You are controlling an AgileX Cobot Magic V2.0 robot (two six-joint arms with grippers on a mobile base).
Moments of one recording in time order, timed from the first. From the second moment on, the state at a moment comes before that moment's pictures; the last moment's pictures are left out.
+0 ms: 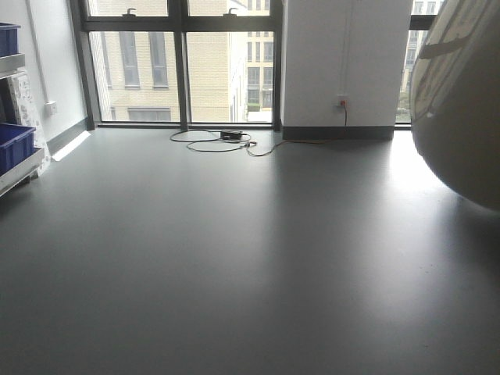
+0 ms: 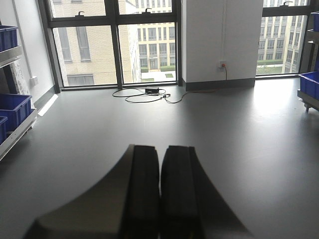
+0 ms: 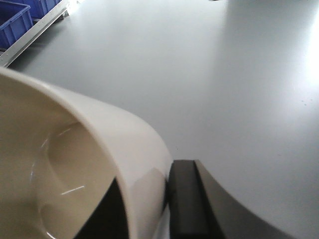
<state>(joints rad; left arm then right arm) -0.16 -0.01 0.01 -0.07 0.08 0.10 0.23 0.51 -0.50 0.09 0.44 0.05</state>
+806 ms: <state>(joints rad) -0.16 -0.01 0.01 -0.07 0.08 0.10 0.23 0.51 -0.50 0.09 0.44 0.05</state>
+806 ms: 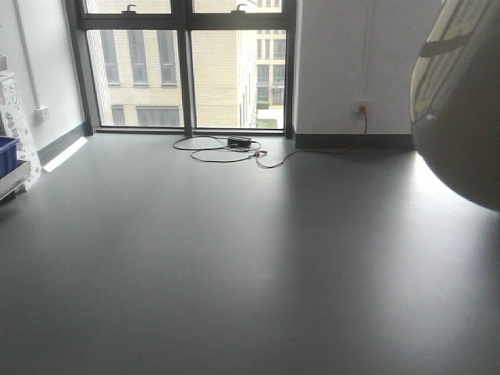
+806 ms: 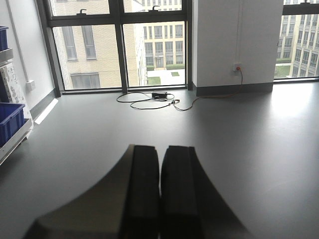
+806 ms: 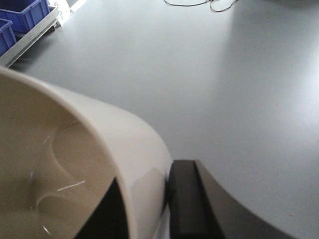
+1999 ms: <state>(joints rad) -0.16 -0.01 0.01 -0.07 0.08 0.10 0.23 0.51 -0.50 0.09 0.44 0.05</state>
